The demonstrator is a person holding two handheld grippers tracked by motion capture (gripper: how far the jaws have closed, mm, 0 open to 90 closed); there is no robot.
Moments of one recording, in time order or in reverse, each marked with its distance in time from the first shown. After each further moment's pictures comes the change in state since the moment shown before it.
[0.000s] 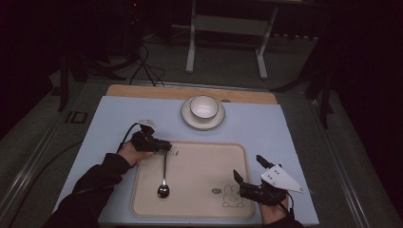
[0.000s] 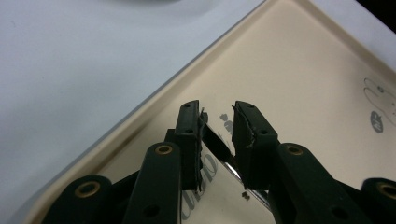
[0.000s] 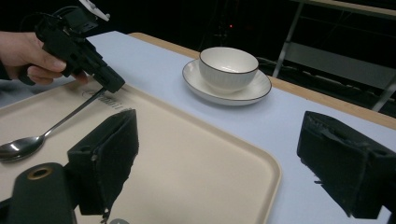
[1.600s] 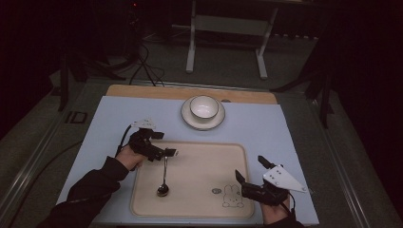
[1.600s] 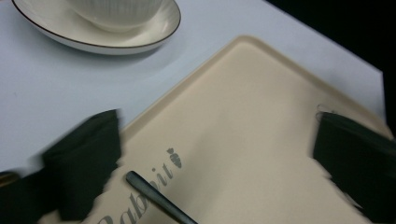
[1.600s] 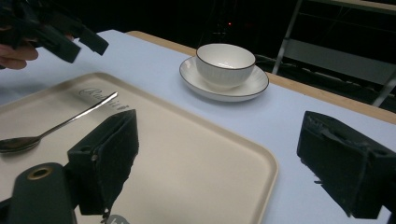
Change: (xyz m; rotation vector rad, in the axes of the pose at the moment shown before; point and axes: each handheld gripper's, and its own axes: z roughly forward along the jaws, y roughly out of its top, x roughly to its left) left arm -0.054 0.012 -0.031 -0.120 0.043 0.089; right arm -0.005 -0.004 -0.001 0.005 -0.002 0.010
